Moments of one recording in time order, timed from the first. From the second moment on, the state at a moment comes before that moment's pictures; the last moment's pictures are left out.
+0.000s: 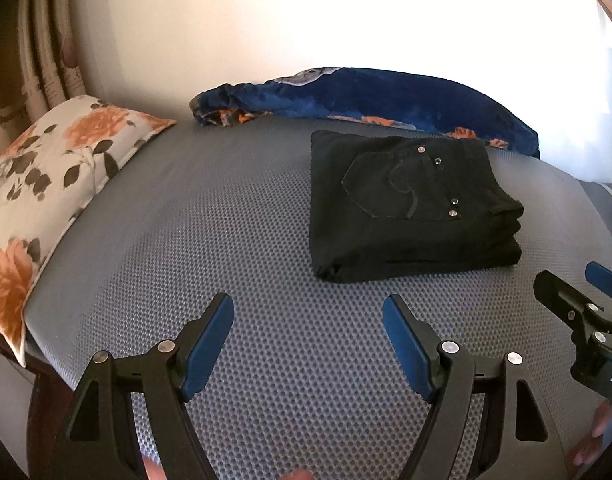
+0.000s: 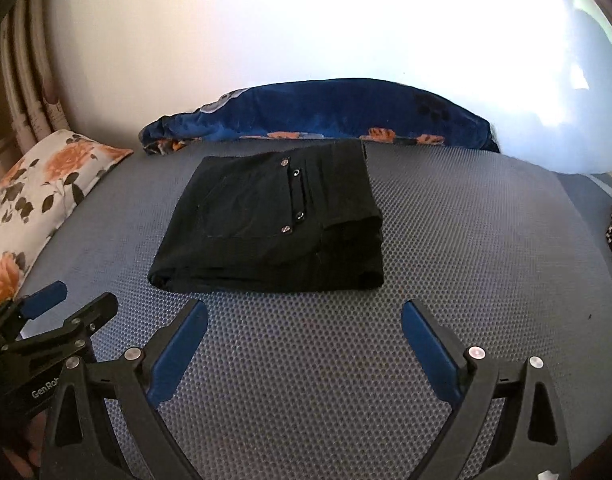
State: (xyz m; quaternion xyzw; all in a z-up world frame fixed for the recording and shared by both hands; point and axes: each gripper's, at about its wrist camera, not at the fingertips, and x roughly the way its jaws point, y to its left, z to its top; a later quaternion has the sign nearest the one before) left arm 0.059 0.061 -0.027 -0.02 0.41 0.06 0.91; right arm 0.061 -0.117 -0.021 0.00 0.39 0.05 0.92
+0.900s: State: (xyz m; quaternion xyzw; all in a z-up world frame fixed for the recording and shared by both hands) left arm 0.051 0.051 -0.042 0.00 0.42 0.05 0.91; right arm 0.054 -0.113 -0.037 0.00 0.41 0.06 0.91
